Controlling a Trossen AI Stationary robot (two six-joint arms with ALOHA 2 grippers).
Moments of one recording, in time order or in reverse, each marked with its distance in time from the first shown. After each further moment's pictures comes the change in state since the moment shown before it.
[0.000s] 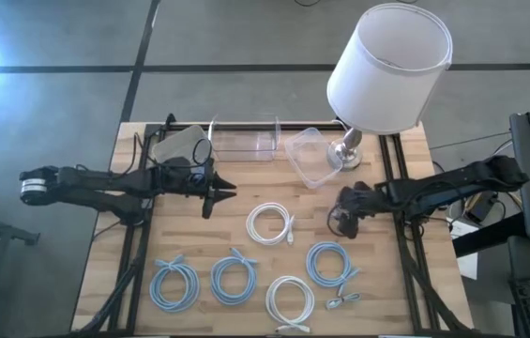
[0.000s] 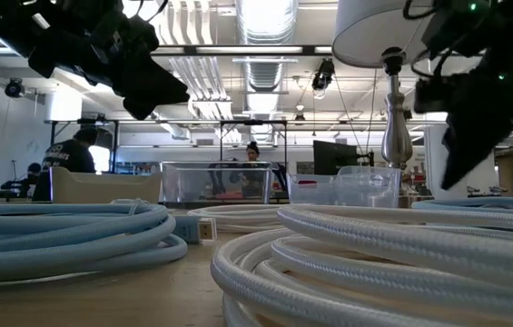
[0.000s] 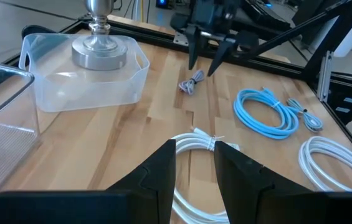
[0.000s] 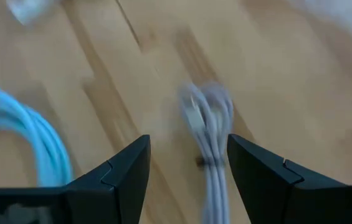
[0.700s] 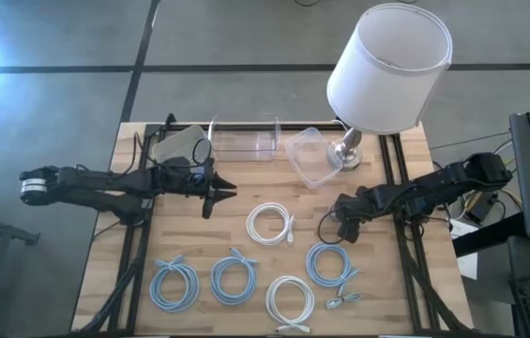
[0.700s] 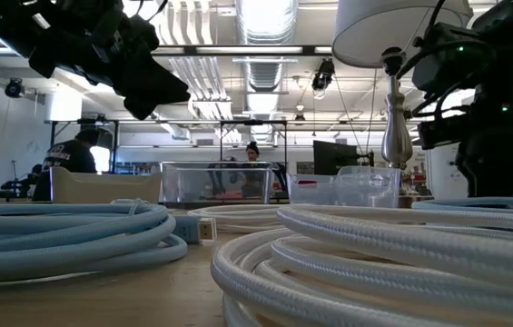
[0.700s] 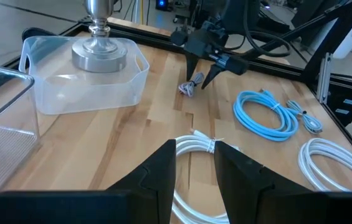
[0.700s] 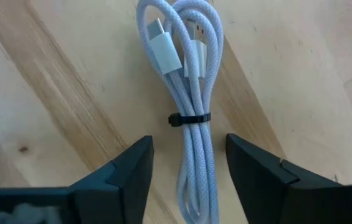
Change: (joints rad) left arm 0.000 0.002 0.000 0.009 0.000 0.001; right arm 0.001 0.274 0.008 -0.061 -0.002 0.039
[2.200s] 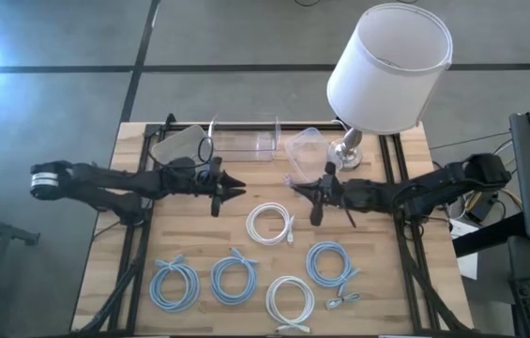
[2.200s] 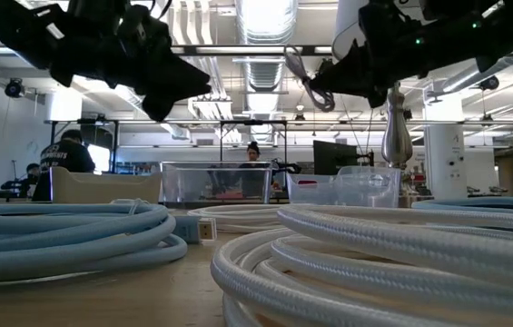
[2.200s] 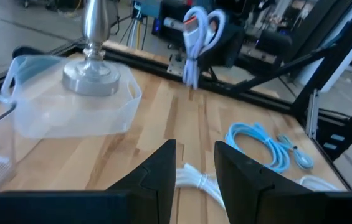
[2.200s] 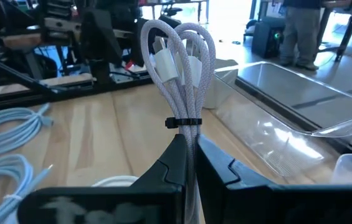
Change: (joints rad) left arm -0.010 0.163 0.001 0.292 0.000 -0.090; right arm -0.027 -0.034 -0.008 1.214 0.265 -0.479
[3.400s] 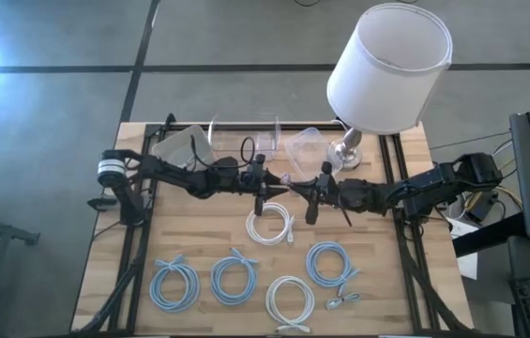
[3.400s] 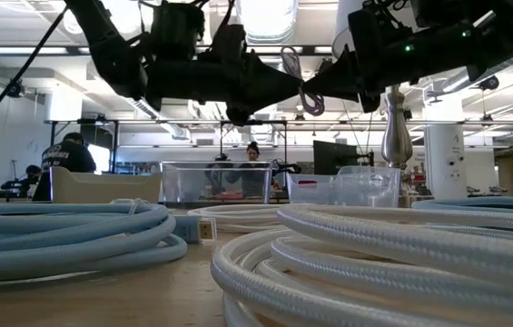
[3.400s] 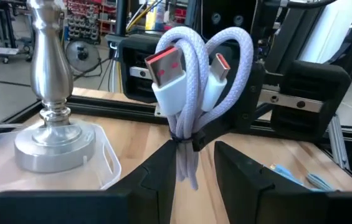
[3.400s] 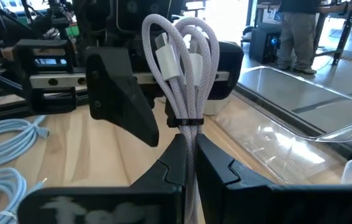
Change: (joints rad) left arm -0.024 0.595 0.360 0.394 0.042 0.113; right arm -0.015 0.079 0.000 0.112 -0.004 0.004
